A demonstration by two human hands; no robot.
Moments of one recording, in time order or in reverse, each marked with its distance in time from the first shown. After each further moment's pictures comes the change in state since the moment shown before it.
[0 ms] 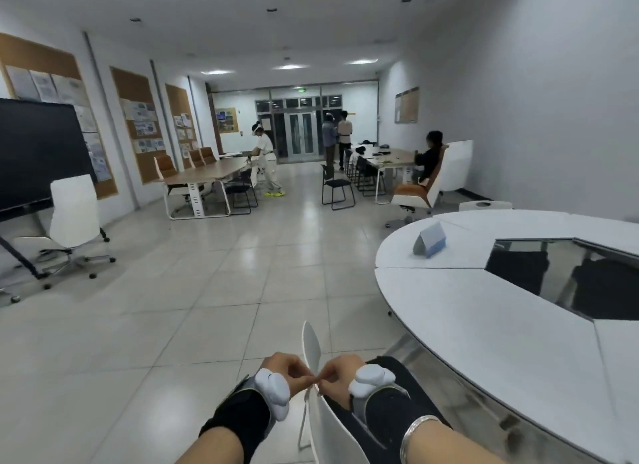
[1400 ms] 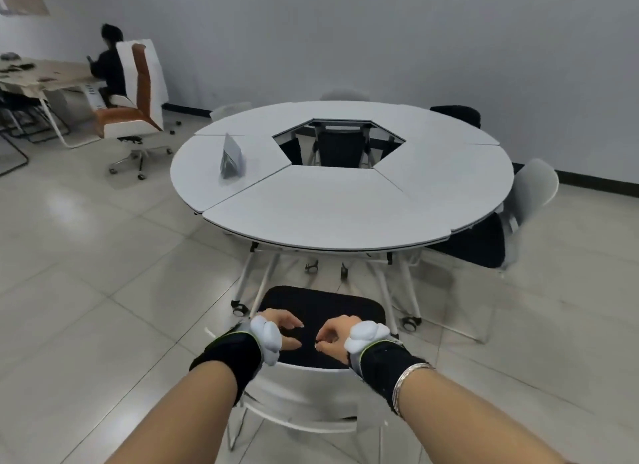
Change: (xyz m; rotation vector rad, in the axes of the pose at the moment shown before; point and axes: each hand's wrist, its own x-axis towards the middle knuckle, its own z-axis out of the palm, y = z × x) left_hand 0.321 -0.075 0.039 0.429 -0.980 0.679; right_hand 0.193 0.024 0.103 0.231 0.329 0.974
